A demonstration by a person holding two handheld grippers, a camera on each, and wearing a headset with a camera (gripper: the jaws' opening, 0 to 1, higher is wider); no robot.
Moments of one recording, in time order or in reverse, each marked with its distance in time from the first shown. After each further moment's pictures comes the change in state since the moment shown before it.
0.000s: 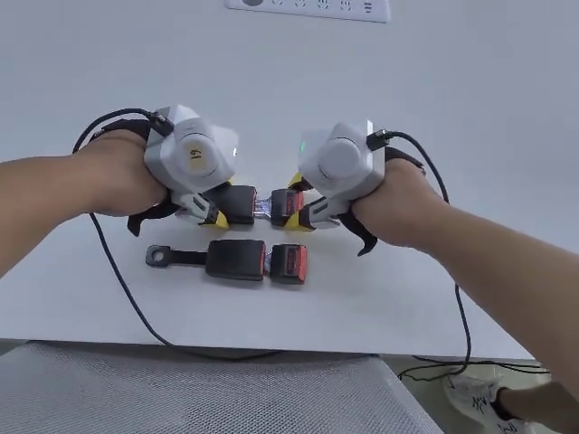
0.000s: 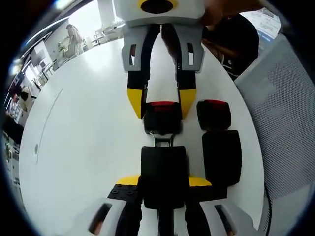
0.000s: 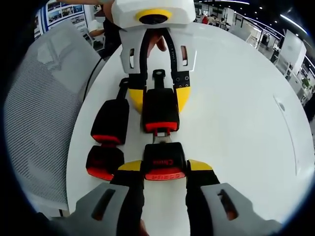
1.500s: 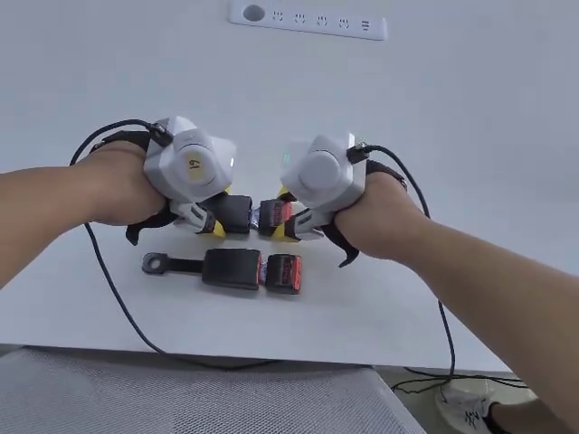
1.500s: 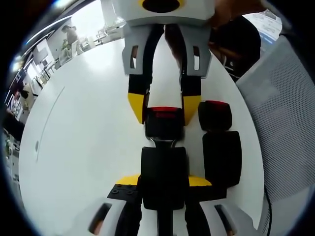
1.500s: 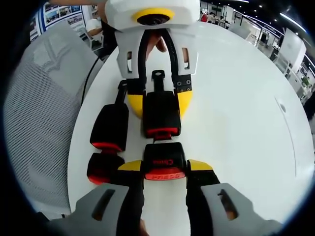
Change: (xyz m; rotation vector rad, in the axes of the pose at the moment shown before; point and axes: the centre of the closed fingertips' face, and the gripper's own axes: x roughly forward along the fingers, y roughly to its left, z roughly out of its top) left arm 0.000 -0.001 0.000 -0.021 -0.005 0.011; right arm 0.005 0.000 0.003 0.009 0.017 -0.006
